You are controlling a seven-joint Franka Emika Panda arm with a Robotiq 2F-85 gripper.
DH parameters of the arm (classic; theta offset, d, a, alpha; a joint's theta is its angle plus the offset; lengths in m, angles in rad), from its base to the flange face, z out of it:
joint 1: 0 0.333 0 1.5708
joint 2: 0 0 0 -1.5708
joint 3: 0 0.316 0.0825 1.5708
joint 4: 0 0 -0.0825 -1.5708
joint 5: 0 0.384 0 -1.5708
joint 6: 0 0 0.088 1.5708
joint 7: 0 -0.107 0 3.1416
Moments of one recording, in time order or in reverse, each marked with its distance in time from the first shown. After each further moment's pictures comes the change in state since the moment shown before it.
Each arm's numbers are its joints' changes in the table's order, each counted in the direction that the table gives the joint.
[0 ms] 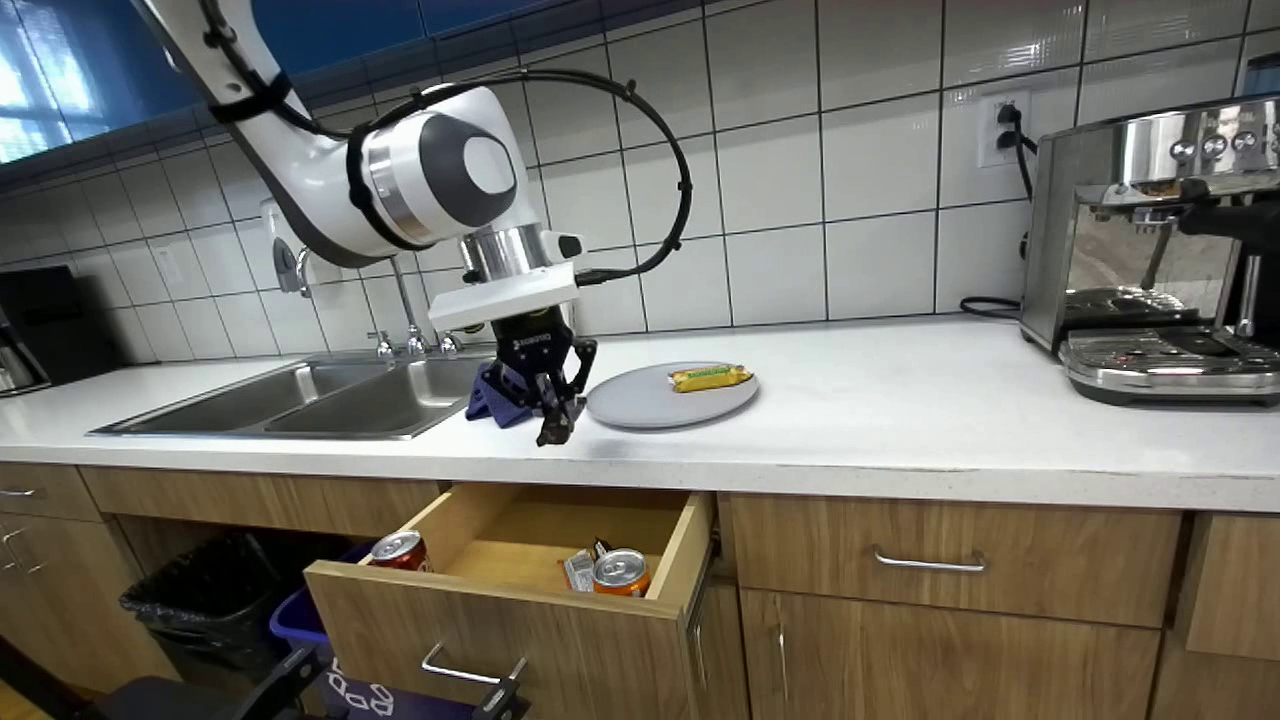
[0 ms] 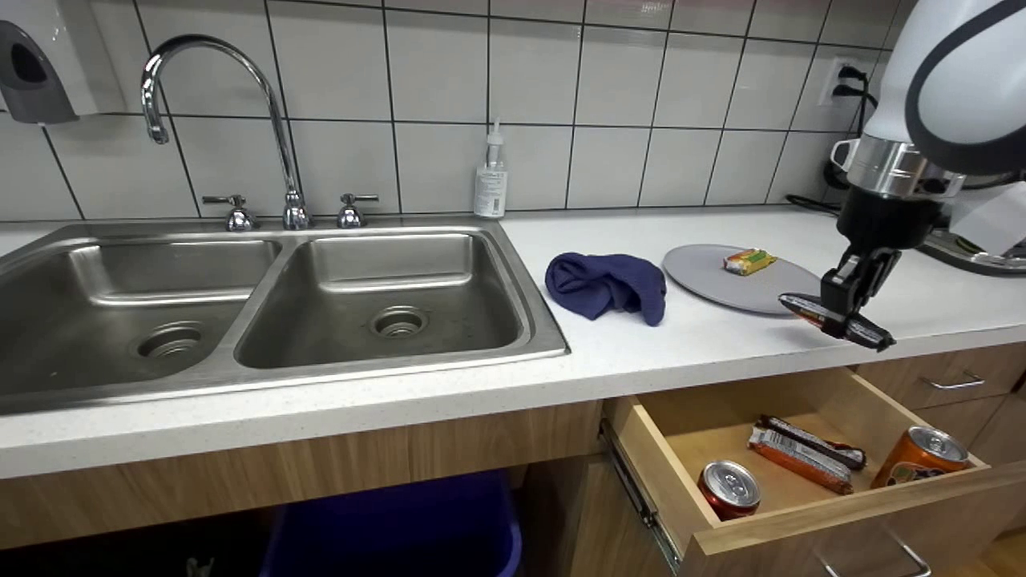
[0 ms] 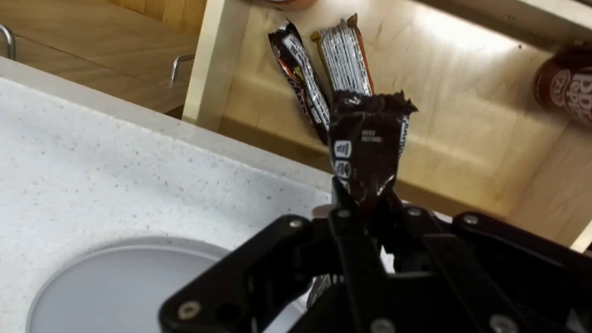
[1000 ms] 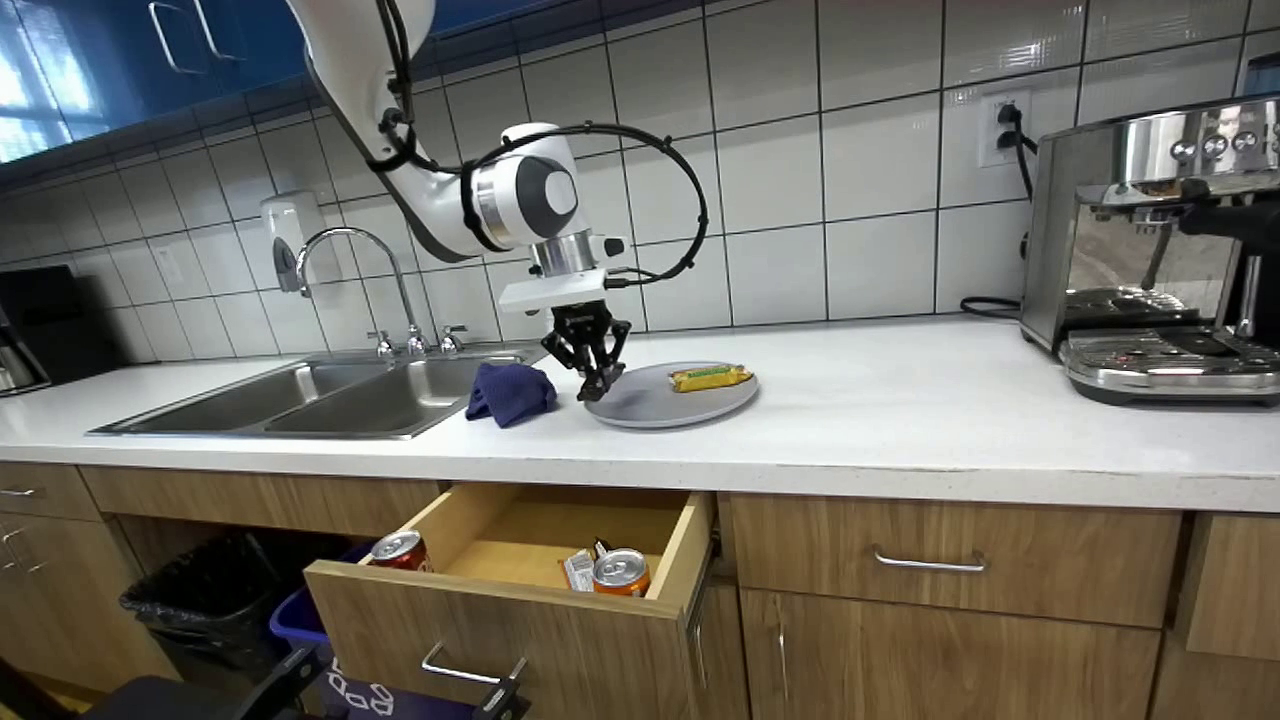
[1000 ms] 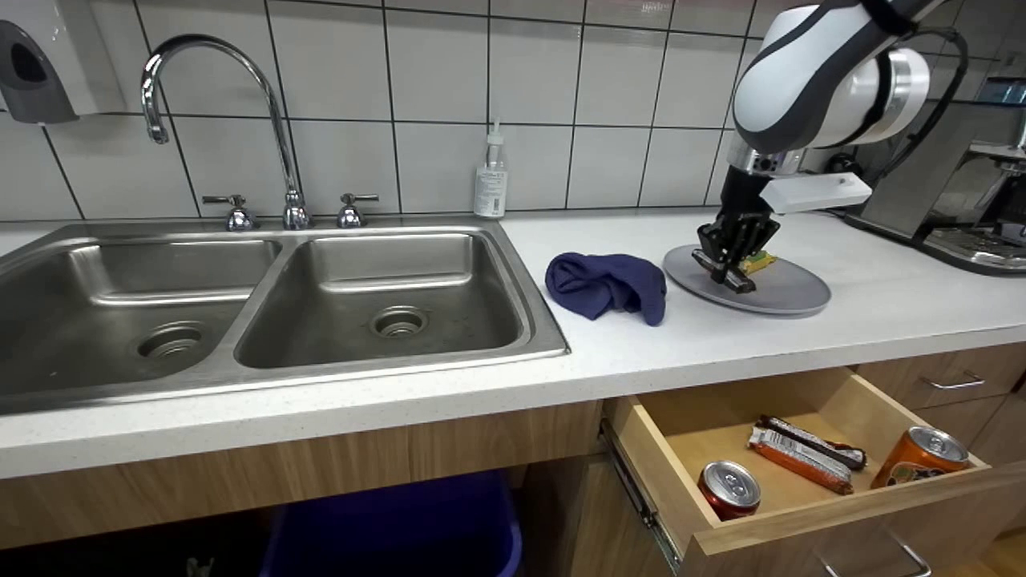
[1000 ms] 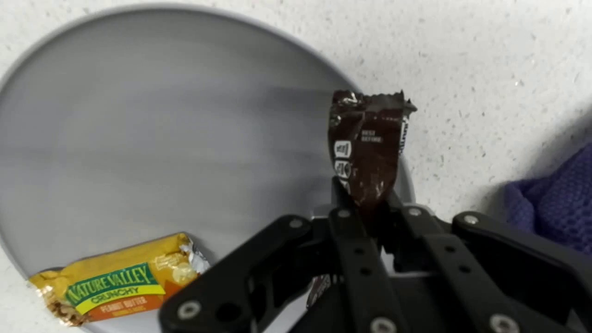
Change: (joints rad) arm 0.024 -0.407 0.030 0.571 0.114 0.106 -0.194
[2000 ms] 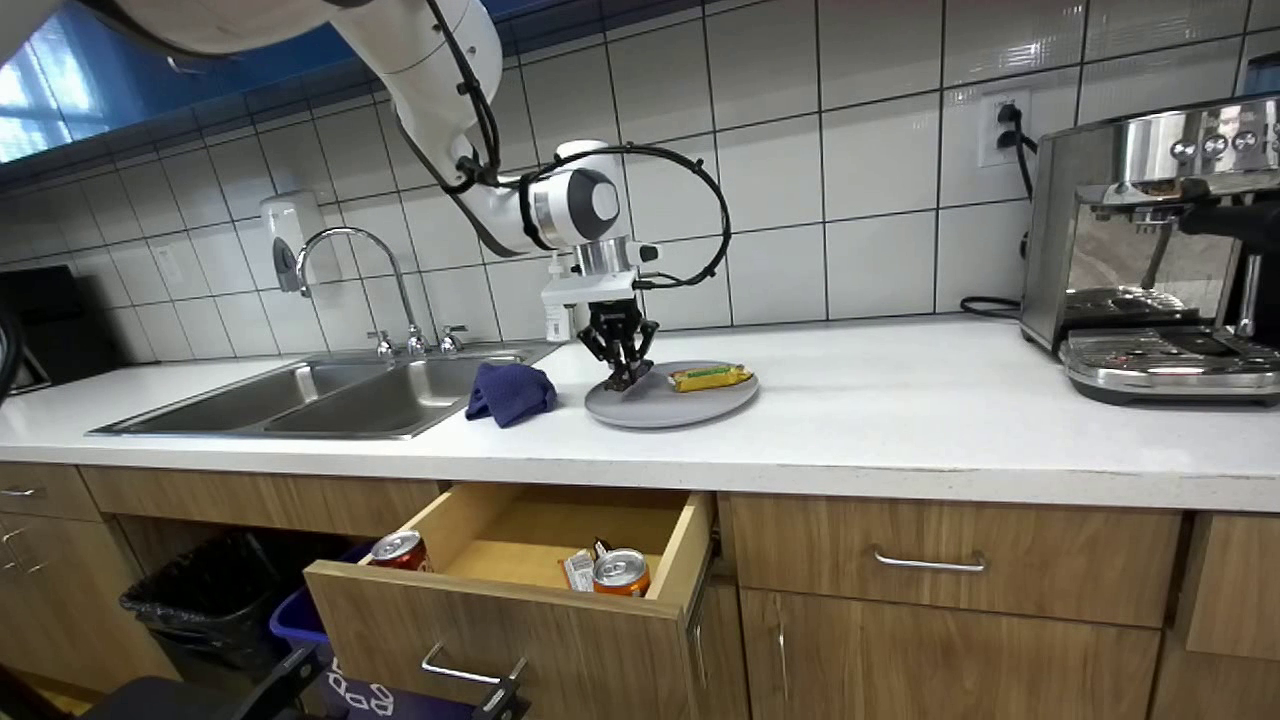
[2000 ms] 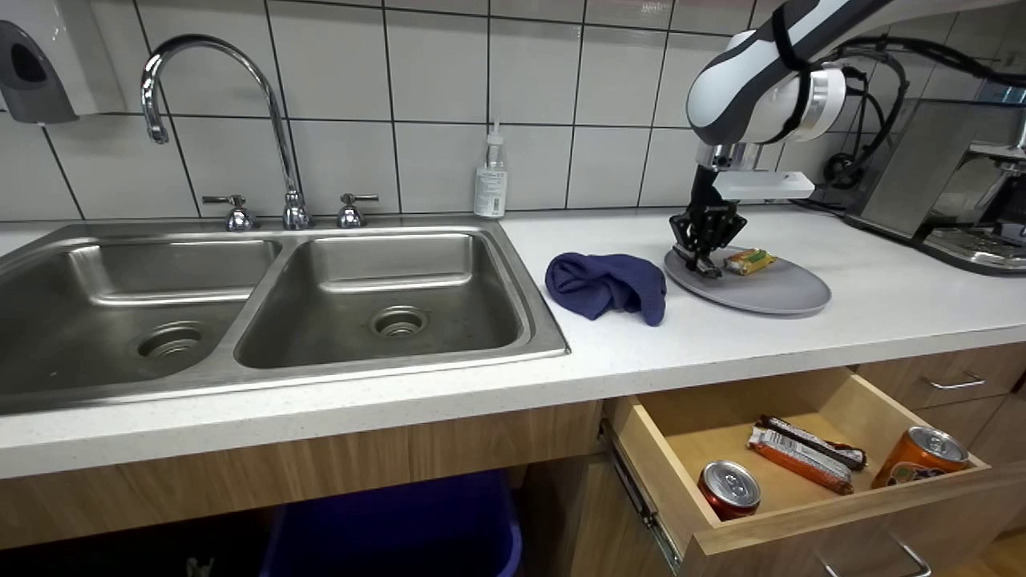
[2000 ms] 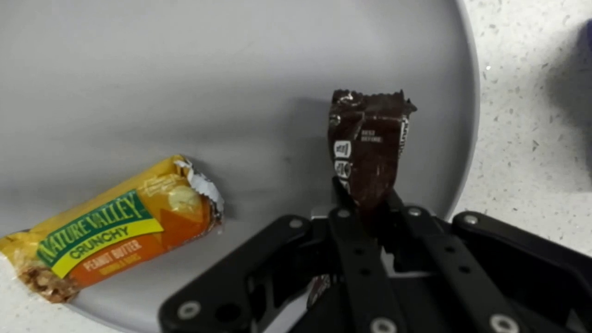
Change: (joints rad) arm -0.020 -0.285 0.001 0.466 0.060 0.236 -0.063
